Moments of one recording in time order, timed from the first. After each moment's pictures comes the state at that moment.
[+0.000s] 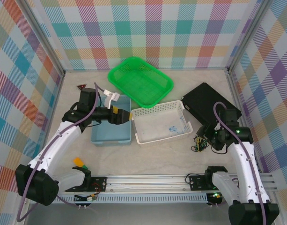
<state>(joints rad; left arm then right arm) -0.33 1.16 1.00 -0.55 0.80 -0.18 0.00 0.83 0.84 -1.22 -0.23 0.63</state>
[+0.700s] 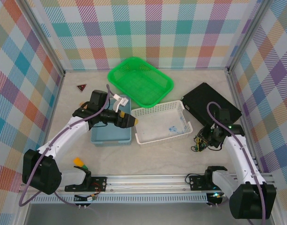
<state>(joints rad) -0.37 1.28 0.97 -0.53 0.85 -0.13 0.00 0.96 0.71 -0.98 -0.18 0.63</state>
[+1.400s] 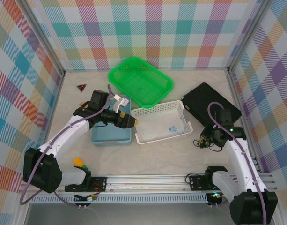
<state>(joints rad) -0.37 1.28 0.99 -0.55 0.84 -0.10 0.02 0.88 0.75 -0.99 -0.05 0.62</state>
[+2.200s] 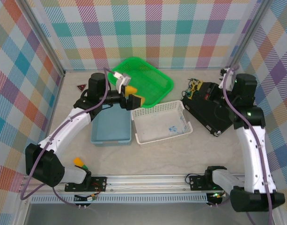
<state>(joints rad) -0.40 1.36 1.19 -0.18 0.82 -0.15 0.02 1.06 1.32 -0.68 -0.60 0.51</state>
